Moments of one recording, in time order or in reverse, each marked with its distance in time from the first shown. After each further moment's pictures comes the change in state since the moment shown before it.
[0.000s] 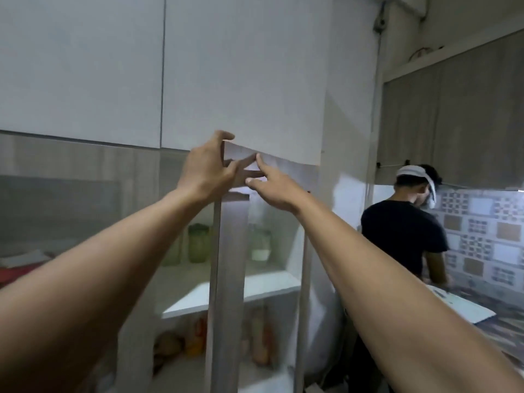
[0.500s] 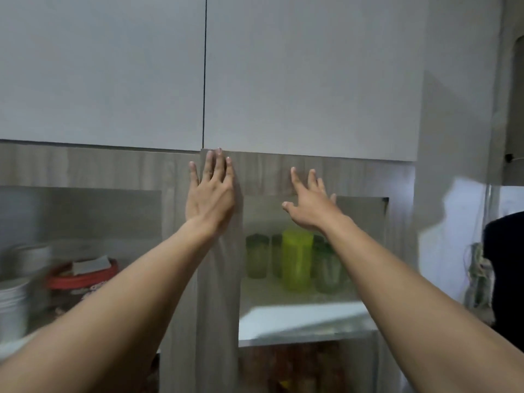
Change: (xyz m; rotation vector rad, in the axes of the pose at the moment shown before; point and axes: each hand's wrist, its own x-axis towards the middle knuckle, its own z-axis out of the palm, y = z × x) left_hand 0.033 -0.164 0.070 0.976 -0.142 -0.054; right_hand 0.163 0.083 0.106 -0.275 0.007 -0.090
